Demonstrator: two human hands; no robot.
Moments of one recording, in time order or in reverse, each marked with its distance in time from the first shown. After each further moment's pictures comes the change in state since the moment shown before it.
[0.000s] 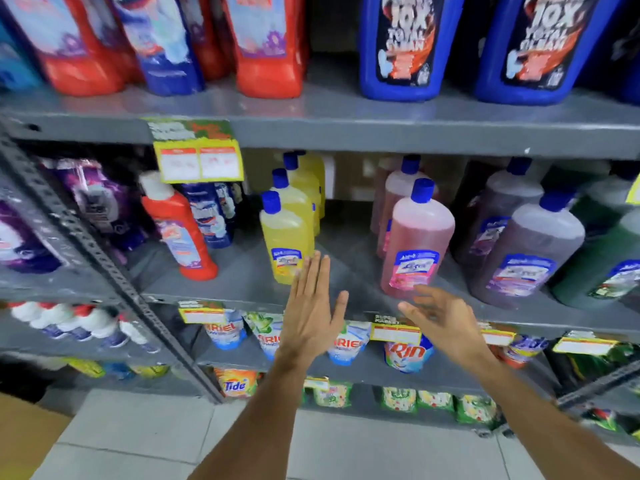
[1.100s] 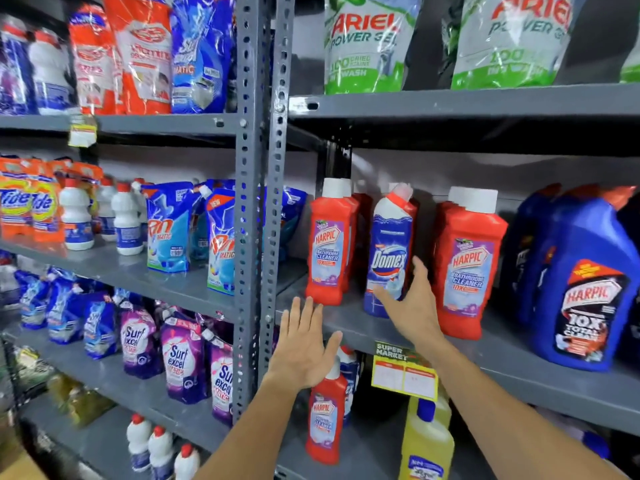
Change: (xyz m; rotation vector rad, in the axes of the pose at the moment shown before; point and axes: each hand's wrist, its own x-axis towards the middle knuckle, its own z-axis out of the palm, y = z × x) left_hand 0.106 -0.160 -0.328 0.267 0.111 -0.209; right_hand 0.059 -0.433 0.170 0.128 0.159 -0.633
